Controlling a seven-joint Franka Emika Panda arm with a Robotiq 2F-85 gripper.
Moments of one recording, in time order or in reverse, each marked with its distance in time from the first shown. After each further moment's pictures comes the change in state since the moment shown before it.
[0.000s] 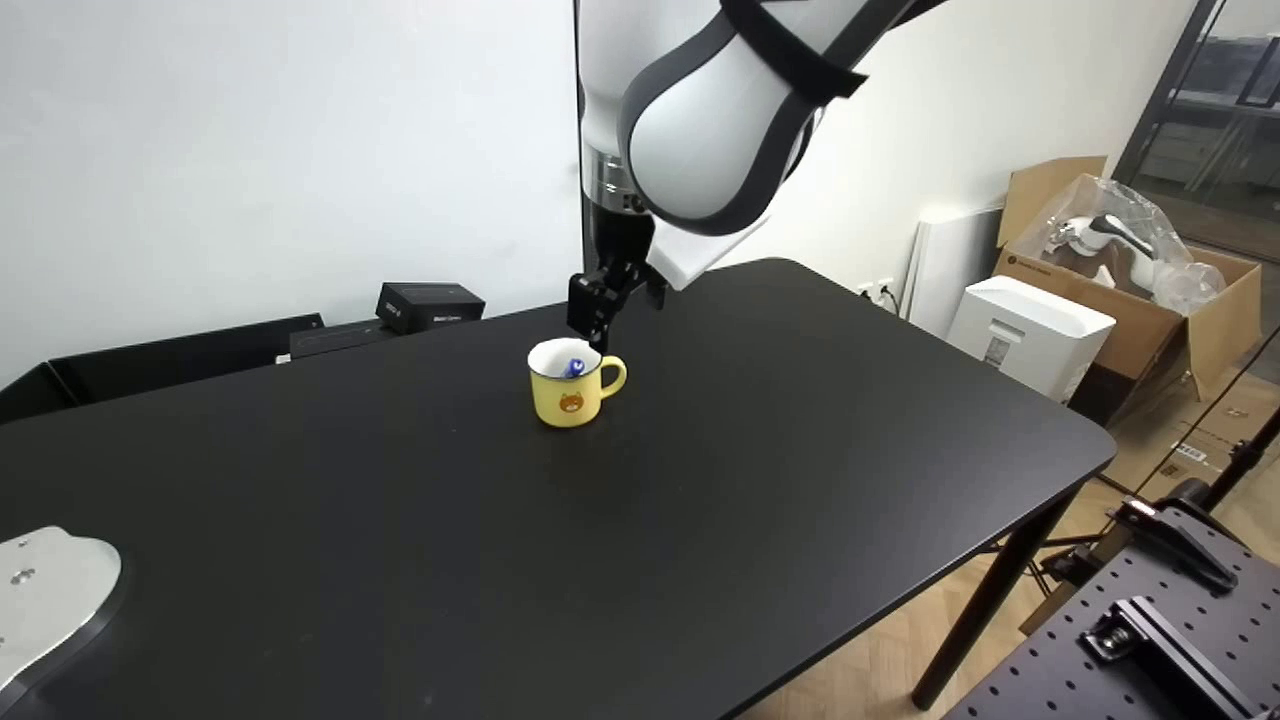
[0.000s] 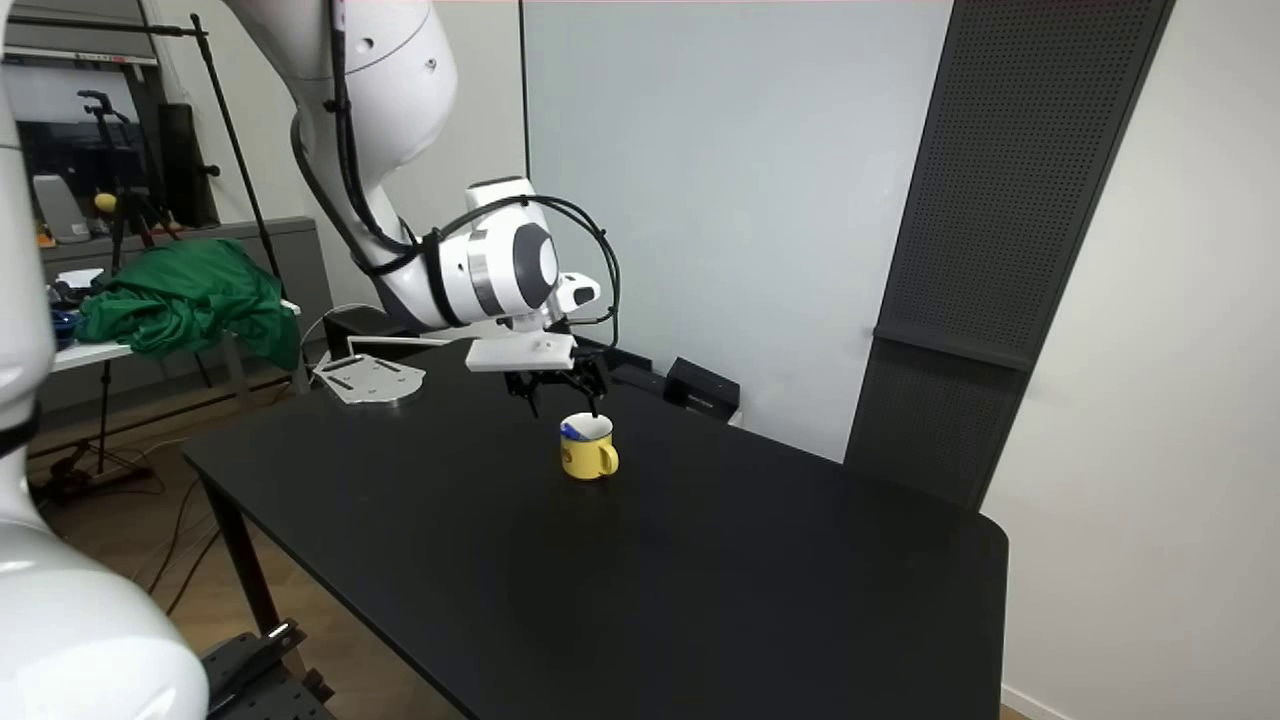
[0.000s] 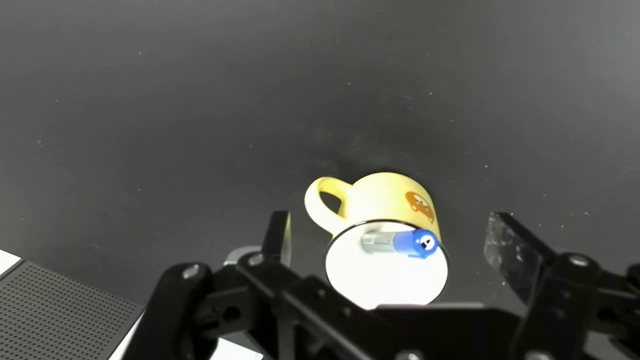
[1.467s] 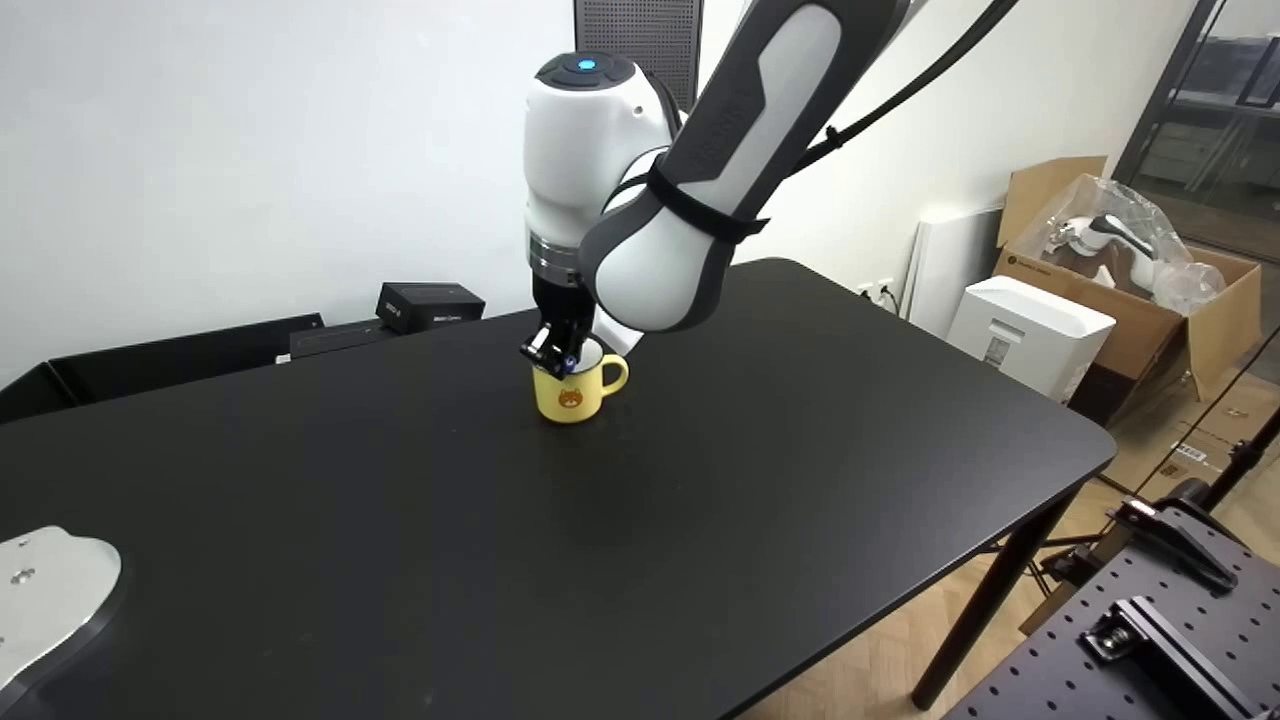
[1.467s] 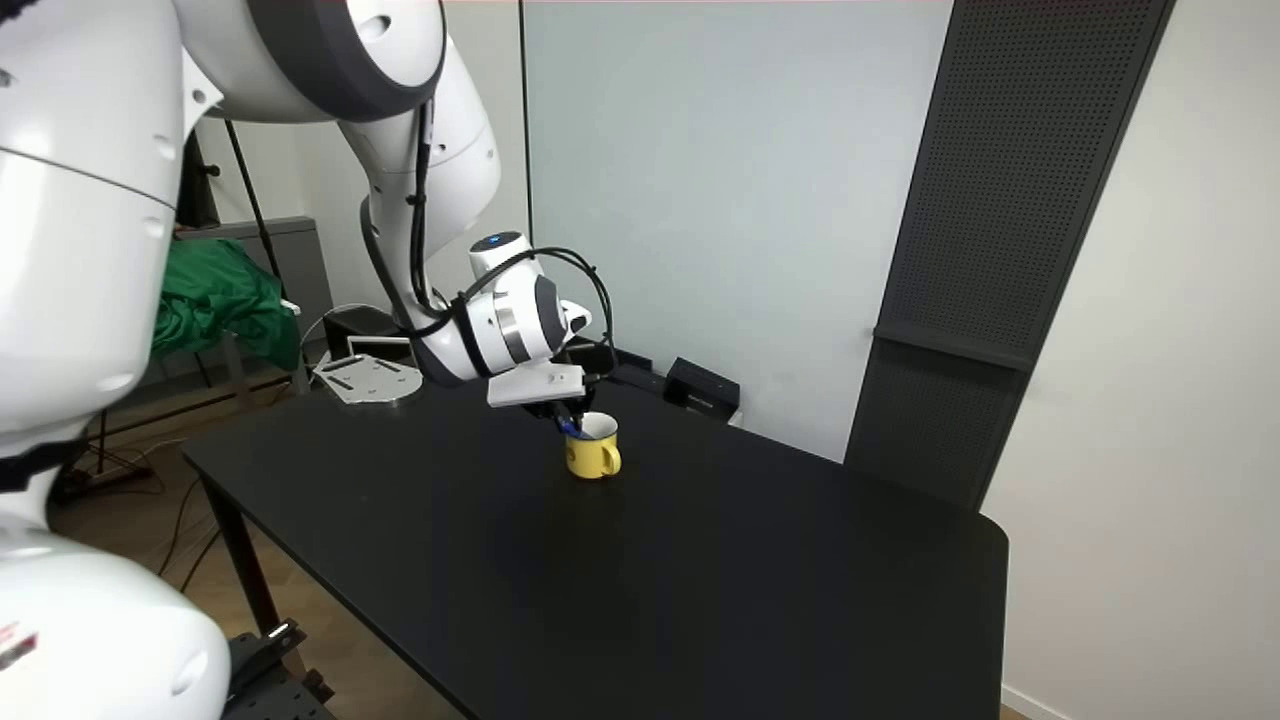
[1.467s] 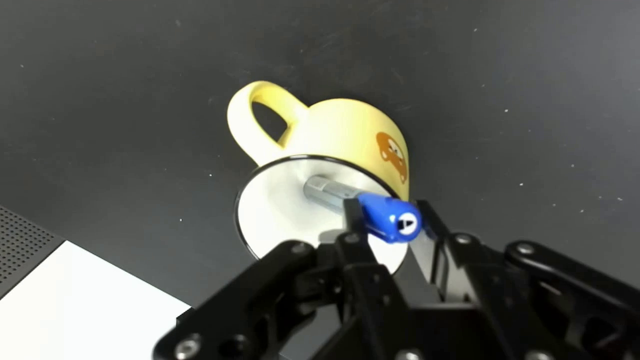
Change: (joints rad) arm 0.112 0.274 -0.094 0.178 -0.177 0.218 0.029
